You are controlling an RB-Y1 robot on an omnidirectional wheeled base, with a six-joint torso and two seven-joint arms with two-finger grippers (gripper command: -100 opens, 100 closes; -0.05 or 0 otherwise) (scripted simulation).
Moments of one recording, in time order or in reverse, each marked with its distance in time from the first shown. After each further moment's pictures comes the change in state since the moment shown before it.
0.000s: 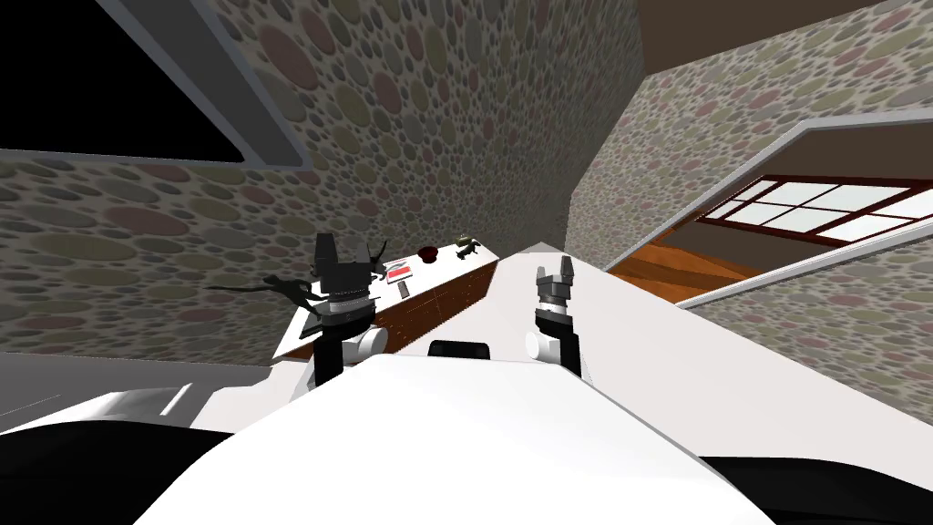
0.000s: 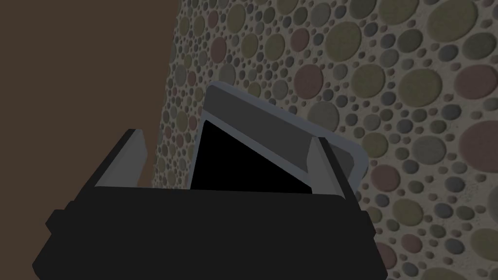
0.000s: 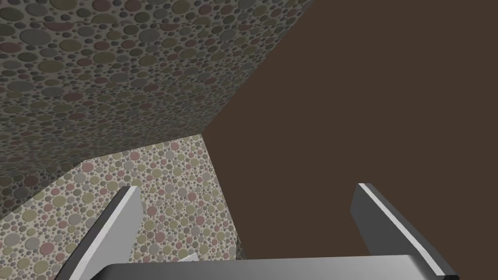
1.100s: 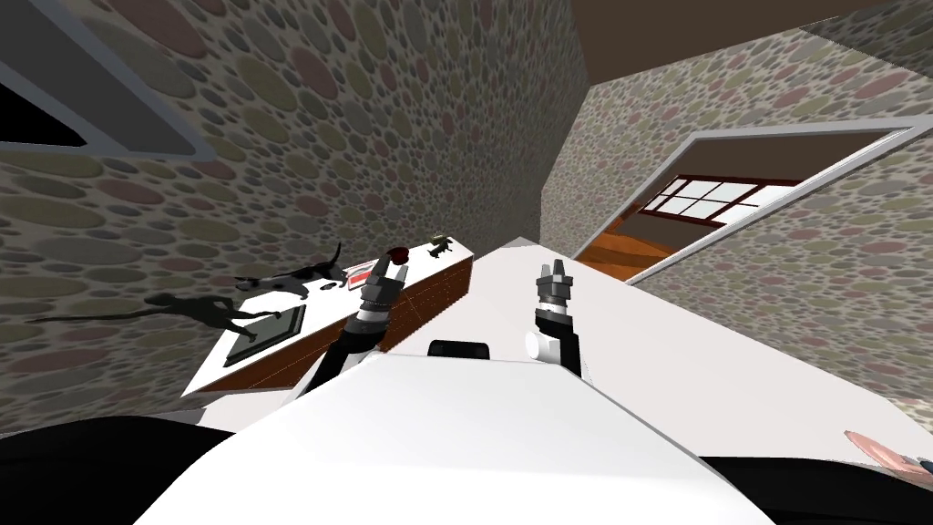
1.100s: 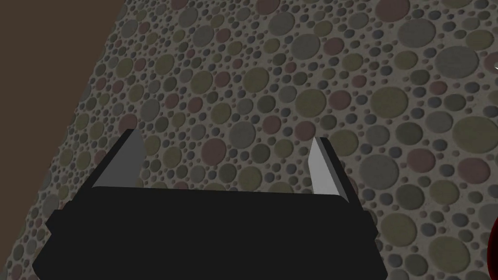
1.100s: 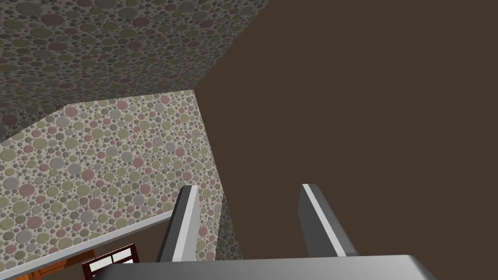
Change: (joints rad) left arm 0.134 0.262 -0.209 -0.027 0.028 0.174 0.077; right arm 0.000 0.000 0.000 0.000 0.000 0.000 0.000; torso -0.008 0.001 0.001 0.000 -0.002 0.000
